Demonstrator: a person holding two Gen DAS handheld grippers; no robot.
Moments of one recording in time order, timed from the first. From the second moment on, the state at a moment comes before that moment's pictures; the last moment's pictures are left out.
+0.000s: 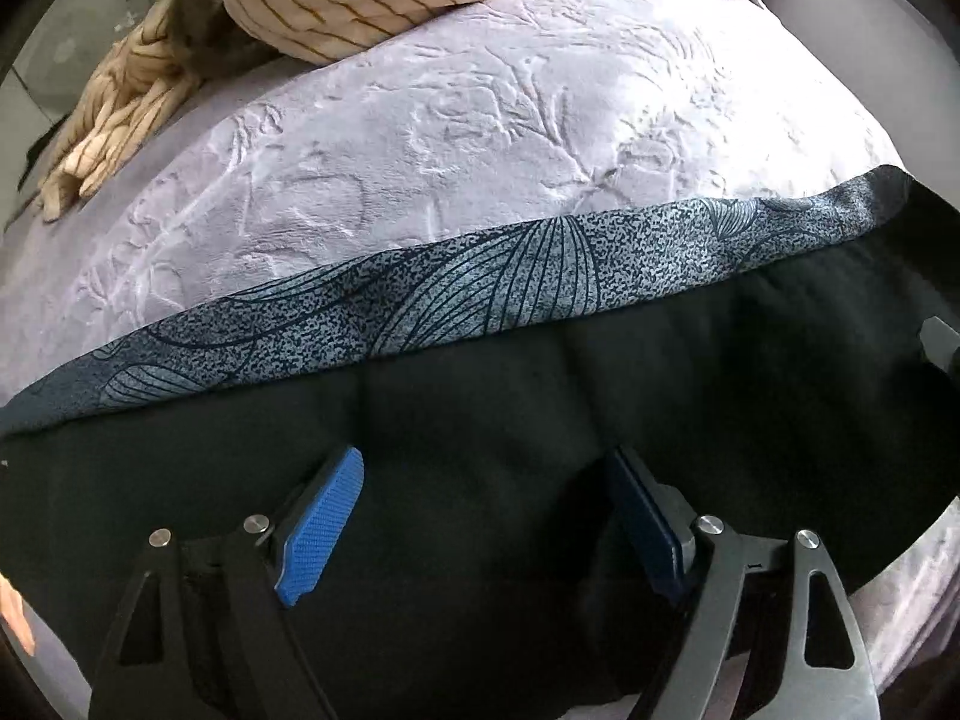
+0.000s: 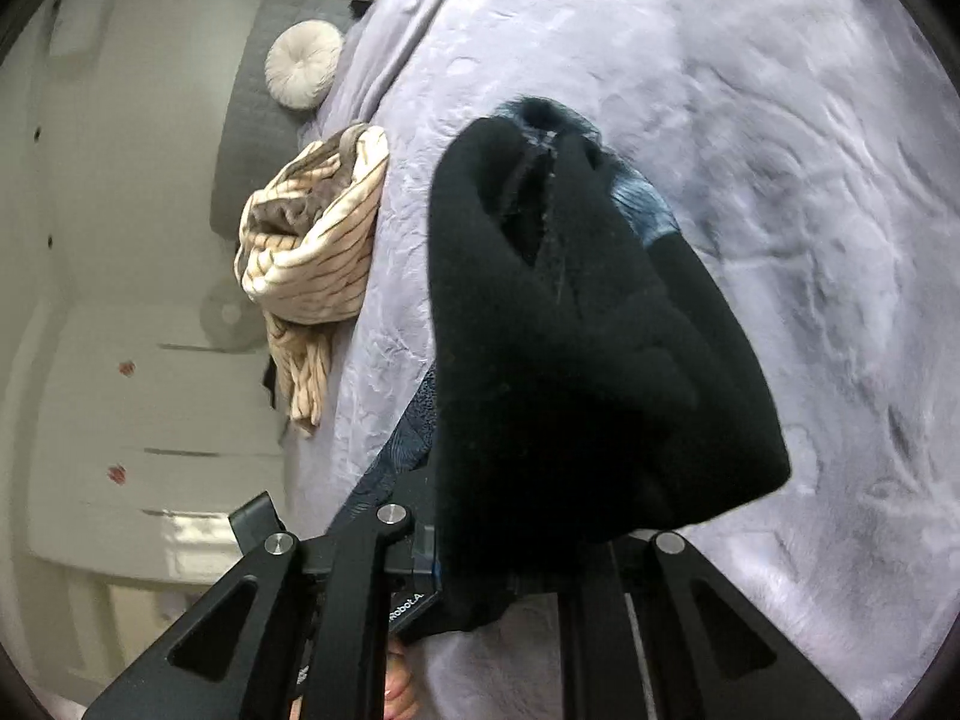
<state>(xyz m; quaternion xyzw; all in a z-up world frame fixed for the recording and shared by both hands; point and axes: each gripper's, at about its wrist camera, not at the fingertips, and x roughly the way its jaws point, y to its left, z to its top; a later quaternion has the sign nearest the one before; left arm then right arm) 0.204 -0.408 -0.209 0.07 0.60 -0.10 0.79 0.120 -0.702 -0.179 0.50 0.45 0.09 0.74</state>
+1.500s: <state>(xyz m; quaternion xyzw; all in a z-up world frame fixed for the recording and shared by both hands) 0.169 -0.060 -0.136 -0.06 0.60 -0.06 0.80 0.134 -0.324 -0.076 0.13 0.56 0.20 0.79</state>
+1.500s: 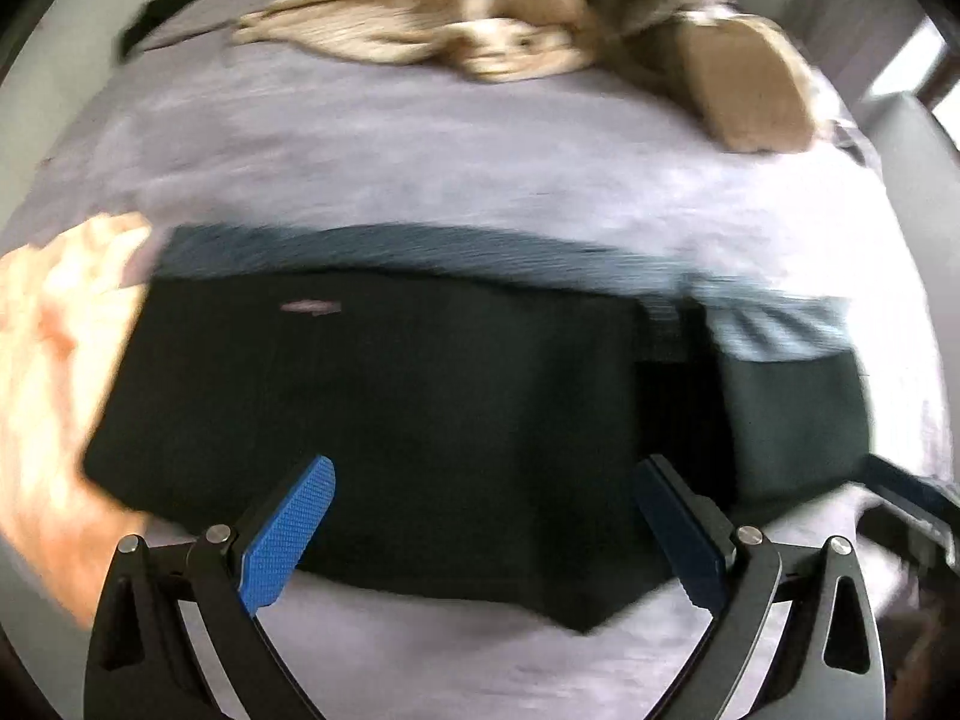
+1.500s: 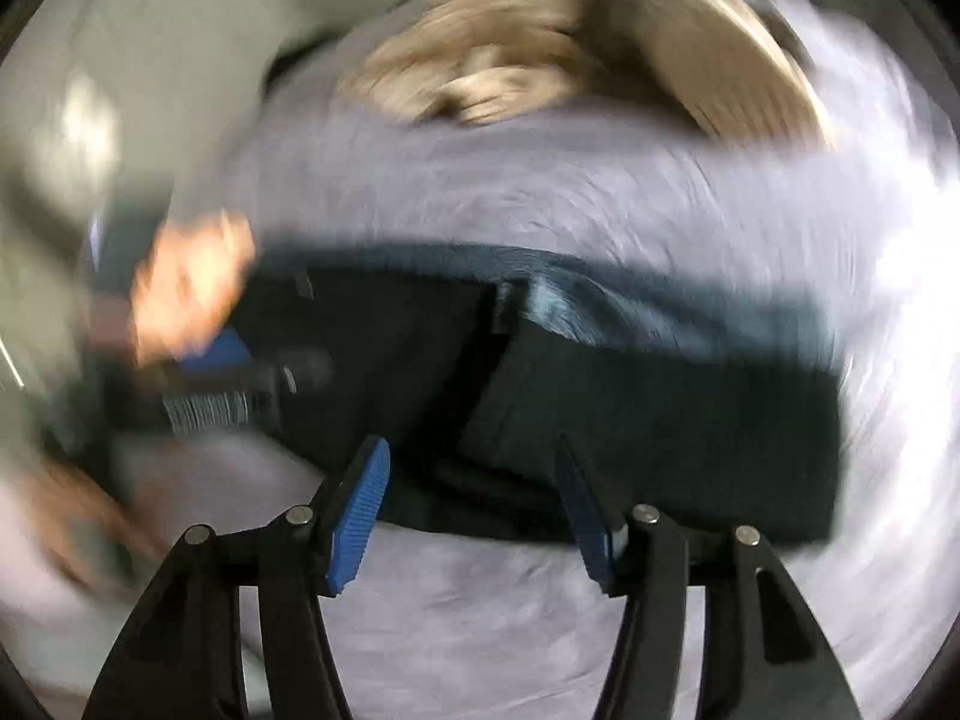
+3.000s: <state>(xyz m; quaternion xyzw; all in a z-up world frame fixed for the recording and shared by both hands) 0.212 -0.217 -0.148 -0.01 0.59 -0.12 0.80 0.216 -0.526 -0.155 0.34 0.57 0.13 0.74</state>
